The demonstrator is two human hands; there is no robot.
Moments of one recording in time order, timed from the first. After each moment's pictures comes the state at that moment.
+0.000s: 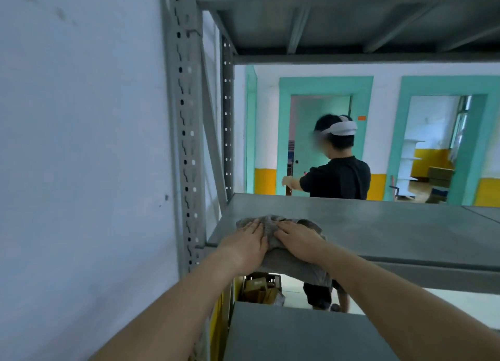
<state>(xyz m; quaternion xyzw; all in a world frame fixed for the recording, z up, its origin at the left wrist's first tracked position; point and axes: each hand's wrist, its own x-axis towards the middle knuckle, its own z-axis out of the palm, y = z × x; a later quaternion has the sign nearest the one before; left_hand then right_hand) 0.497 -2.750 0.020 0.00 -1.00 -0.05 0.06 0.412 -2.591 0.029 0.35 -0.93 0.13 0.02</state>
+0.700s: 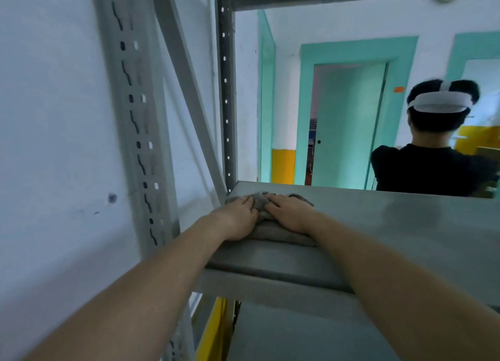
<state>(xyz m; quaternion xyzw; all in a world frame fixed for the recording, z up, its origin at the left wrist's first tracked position) 0.375 -2.809 0.034 0.08 -1.00 -0.04 0.01 0.262 -2.668 0.022 0.40 -0.91 0.14 0.00</state>
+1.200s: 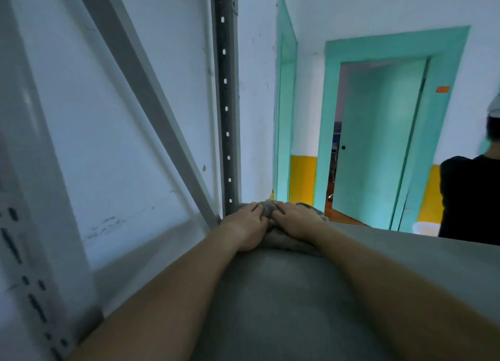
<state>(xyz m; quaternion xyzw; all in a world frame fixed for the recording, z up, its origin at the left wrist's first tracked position) 0.219 -2.873 0.031 0.15 -0.98 -0.09 0.04 0.103 -2.752 0.023 0.40 -0.91 0.13 0.00</state>
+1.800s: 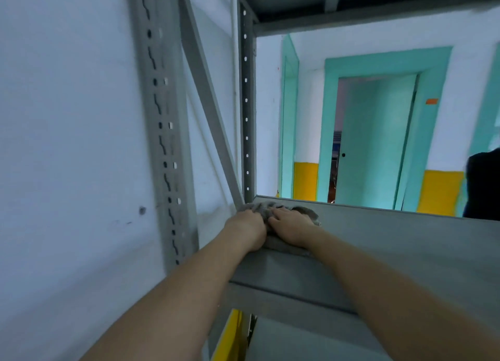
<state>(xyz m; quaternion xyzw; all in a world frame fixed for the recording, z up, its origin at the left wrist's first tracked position) 0.382 -2.795 0.050 0.22 -0.98 0.00 0.01 0.272 -2.699 0.031 0.41 -0.90 0.12 0.00</state>
